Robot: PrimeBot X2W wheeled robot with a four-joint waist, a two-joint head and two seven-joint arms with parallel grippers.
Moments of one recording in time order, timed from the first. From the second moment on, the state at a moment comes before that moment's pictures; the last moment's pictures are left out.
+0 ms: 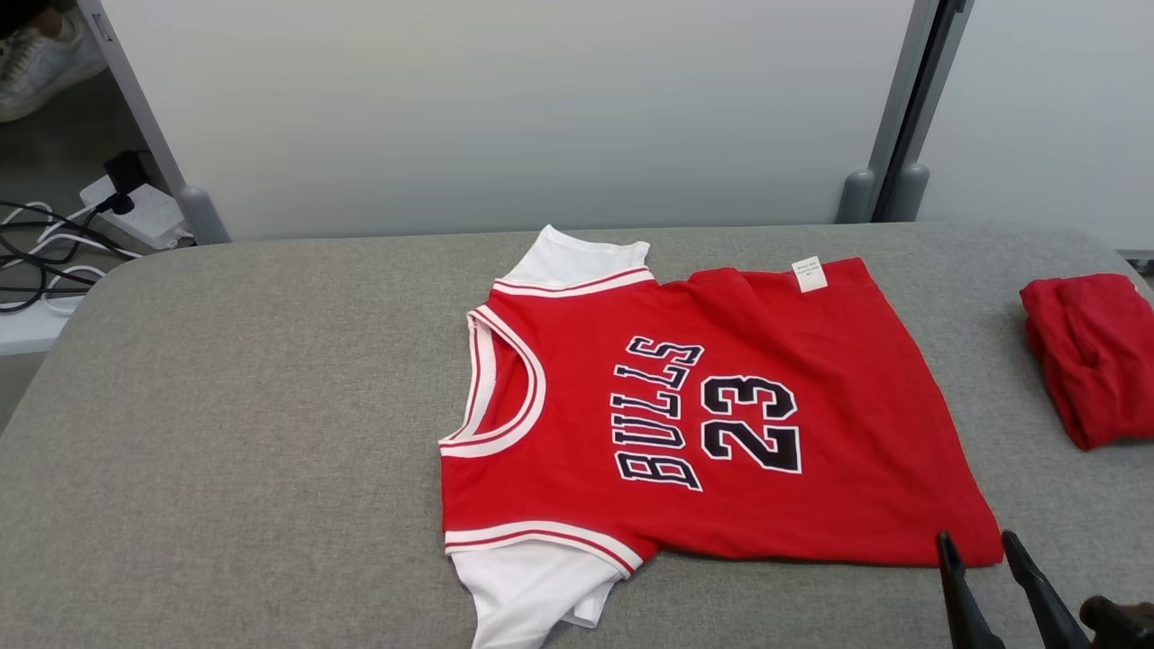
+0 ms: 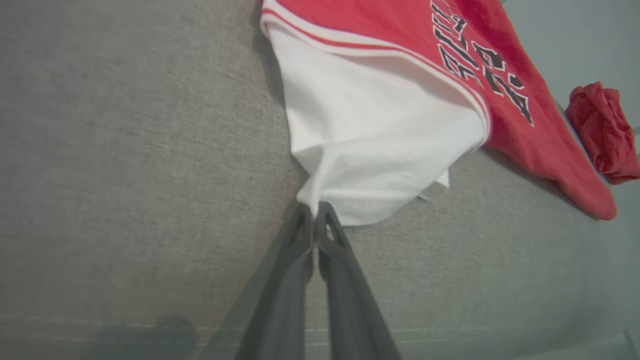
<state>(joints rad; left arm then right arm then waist) -0.03 0.06 -0.64 0.63 -0.92 0.12 -0.21 0.13 -0.14 0.06 0.18 0.35 0.13 -0.25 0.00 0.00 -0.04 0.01</state>
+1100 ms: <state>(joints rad) -0.02 0.22 -0.54 0.35 -0.88 0.20 -0.22 -0.17 -0.22 0.28 0.85 0.74 0.13 -0.24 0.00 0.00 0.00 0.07</state>
